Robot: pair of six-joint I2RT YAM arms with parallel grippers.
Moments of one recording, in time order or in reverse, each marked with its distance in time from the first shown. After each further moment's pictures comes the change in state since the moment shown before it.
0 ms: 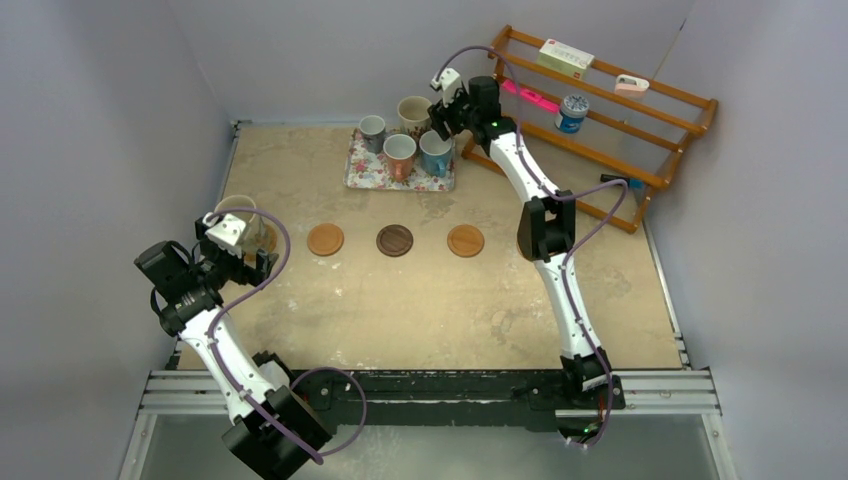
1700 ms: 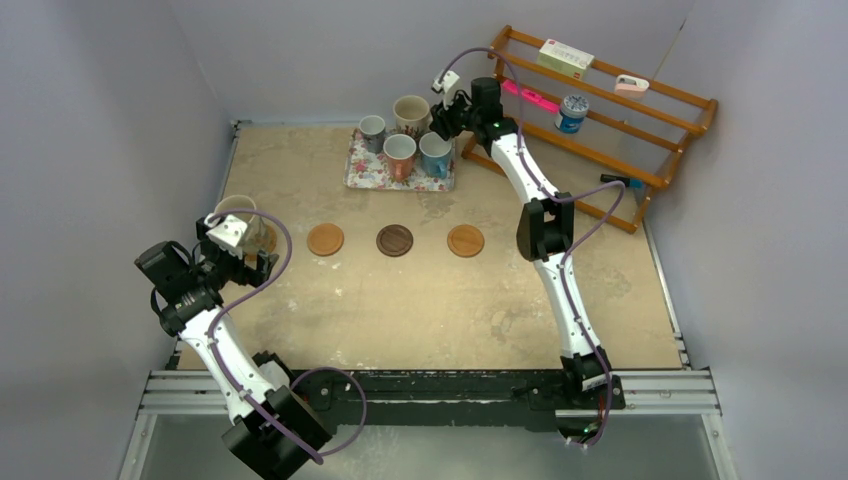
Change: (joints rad) left arm 0.000 0.000 0.000 -0.009 0.003 0.026; right arm -0.006 0.059 0.078 -0.024 -0.156 0.013
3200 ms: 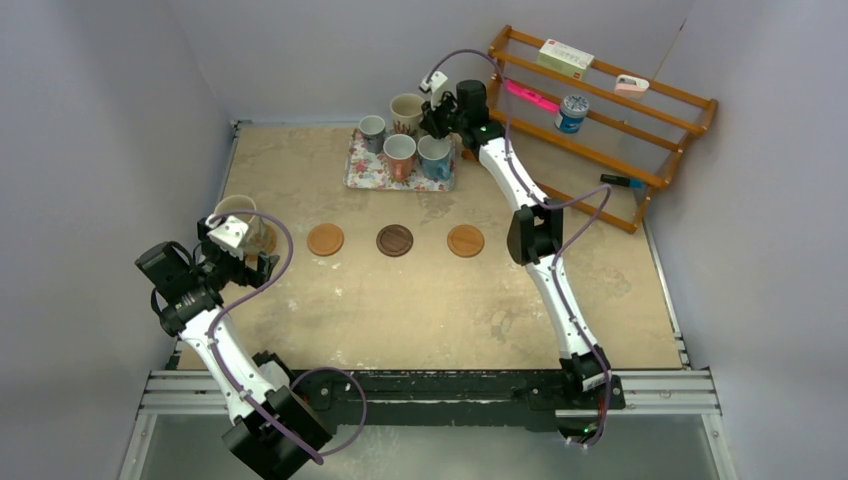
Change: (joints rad) left arm 0.000 -0.002 0.000 -0.014 0.007 0.016; right arm 0.044 0.060 0.107 -0.010 0.069 0.076
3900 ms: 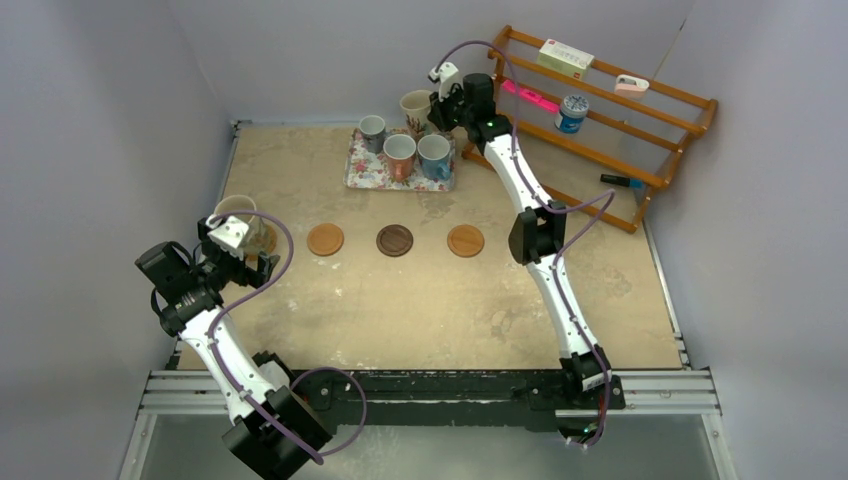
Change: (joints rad) left arm 0.000 0.000 0.000 -0.001 0.005 0.006; right arm -0.017 0.026 0.124 -0.077 0.072 0.072
